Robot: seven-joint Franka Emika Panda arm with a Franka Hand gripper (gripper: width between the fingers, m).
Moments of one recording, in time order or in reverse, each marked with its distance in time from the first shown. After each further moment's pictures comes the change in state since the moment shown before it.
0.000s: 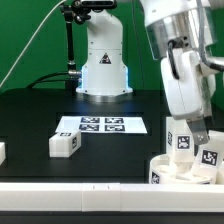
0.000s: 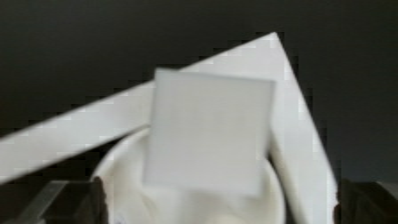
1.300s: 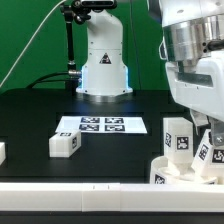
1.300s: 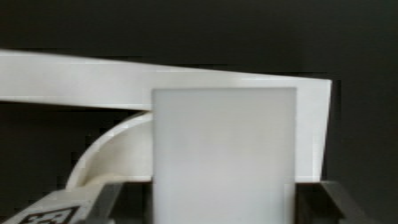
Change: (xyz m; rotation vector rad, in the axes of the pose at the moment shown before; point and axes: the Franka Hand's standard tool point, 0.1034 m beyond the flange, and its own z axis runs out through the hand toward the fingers) arm -0.009 0.010 0.015 -0.053 0.085 -0.423
